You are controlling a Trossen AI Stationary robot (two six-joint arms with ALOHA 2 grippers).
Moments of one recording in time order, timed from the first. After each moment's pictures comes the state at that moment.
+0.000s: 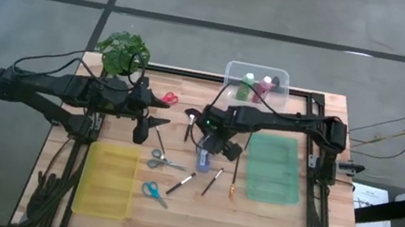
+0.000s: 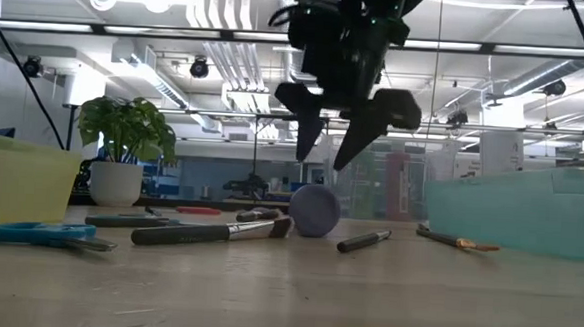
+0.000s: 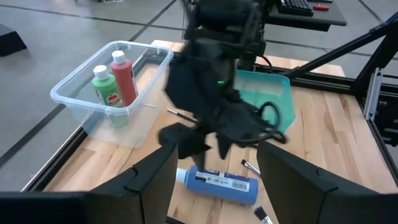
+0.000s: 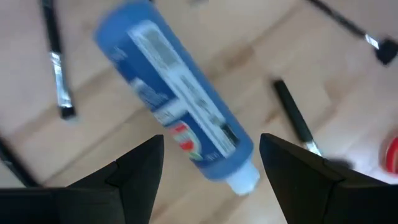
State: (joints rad) left arm -0.07 1.03 1.10 -0.53 -0.26 -0.15; right arm -0.12 1.92 1.48 -0.77 -0.16 -1.05
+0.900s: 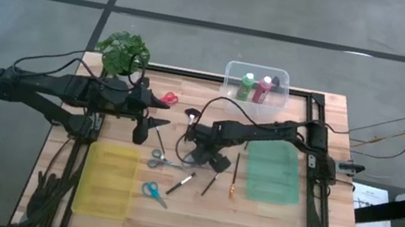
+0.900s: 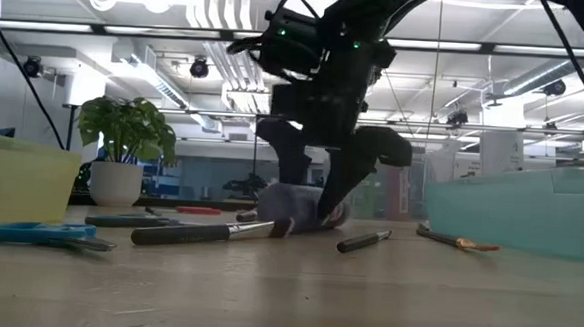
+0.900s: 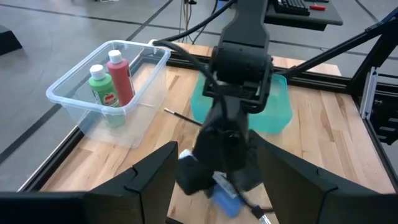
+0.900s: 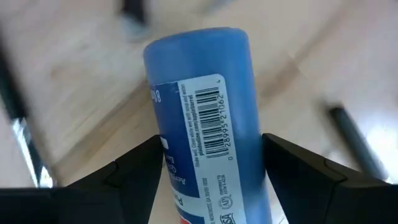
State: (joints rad) left arm -0.07 1.03 1.10 -0.53 -0.25 -0.15; right arm -0.04 2.09 1.53 -0.69 -0.06 -0.78
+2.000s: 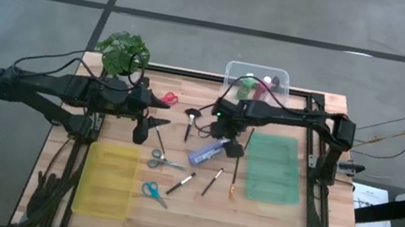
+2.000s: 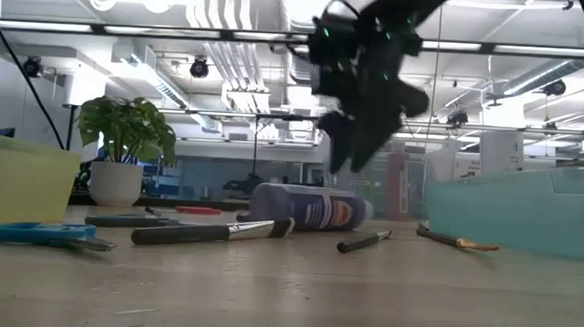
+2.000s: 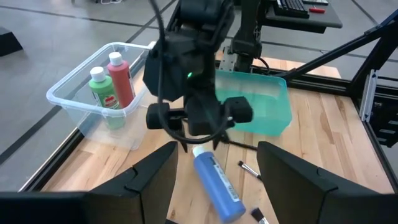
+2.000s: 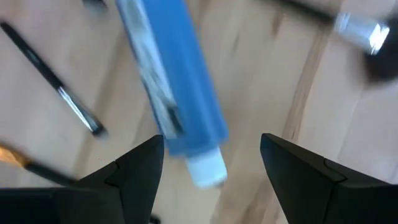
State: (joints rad) left arm -0.07 1.03 1.10 -0.52 -0.25 -0.15; right arm -0.23 1.85 1.34 -0.76 -0.21 -0.50
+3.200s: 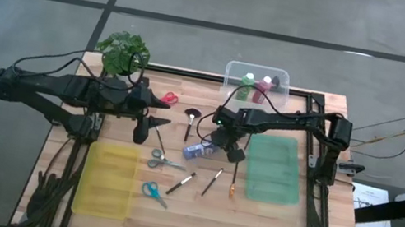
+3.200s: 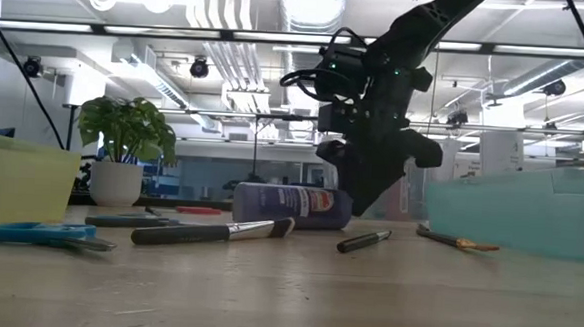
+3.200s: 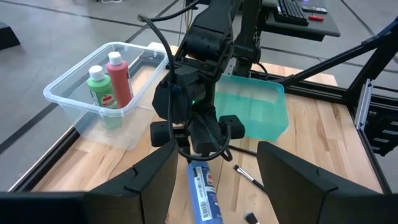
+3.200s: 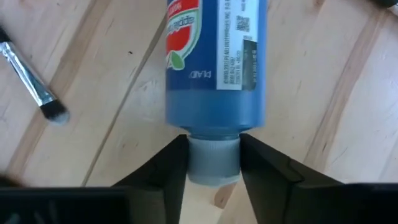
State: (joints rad) left arm -0.07 1.03 1.10 -0.51 -0.25 -0.19; right arm -0.22 1.88 1.19 -0.55 -0.18 -0.63
